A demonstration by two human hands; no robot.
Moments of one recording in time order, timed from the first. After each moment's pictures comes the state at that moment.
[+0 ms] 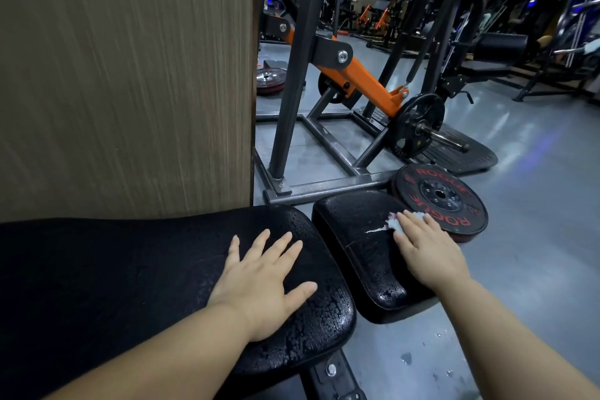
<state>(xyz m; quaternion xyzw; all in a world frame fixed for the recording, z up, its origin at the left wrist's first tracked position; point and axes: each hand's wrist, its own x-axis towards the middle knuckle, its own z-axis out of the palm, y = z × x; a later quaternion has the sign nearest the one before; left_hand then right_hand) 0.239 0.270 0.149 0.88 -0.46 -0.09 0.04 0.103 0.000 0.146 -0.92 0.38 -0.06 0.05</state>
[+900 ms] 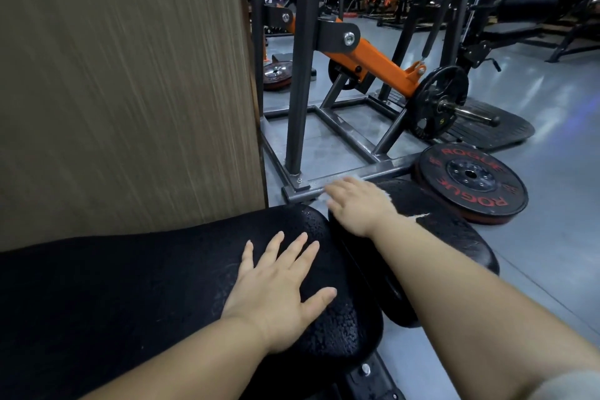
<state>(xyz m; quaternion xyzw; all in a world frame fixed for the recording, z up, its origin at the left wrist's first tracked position) 0.240 0.267 0.149 0.88 -0.46 -0.08 0.02 0.242 0.033 0.152 -0.99 0.16 -0.02 0.01</state>
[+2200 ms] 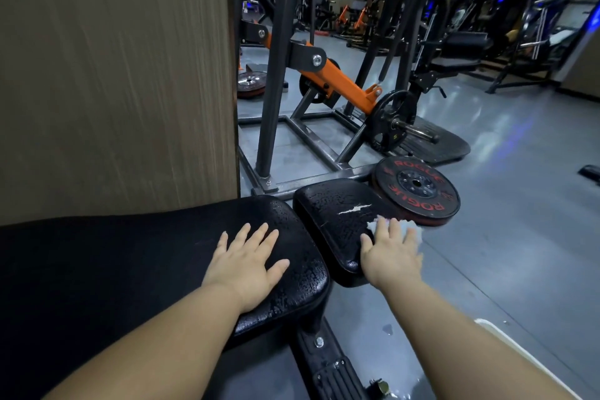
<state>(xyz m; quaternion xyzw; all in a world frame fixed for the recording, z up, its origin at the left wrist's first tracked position) 0.221 0.281 0.155 0.90 -0.43 -0.10 0.02 0.080 0.076 0.146 -0.85 0.51 -0.05 0.11</state>
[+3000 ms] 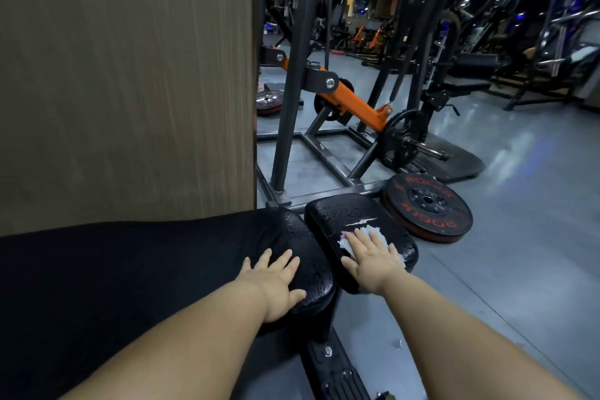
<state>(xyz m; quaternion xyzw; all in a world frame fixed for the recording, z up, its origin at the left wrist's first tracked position) 0.184 0.286 0.186 0.86 -0.44 -0.23 -0.07 0.079 0.092 0.169 -0.95 0.30 0.07 0.09</state>
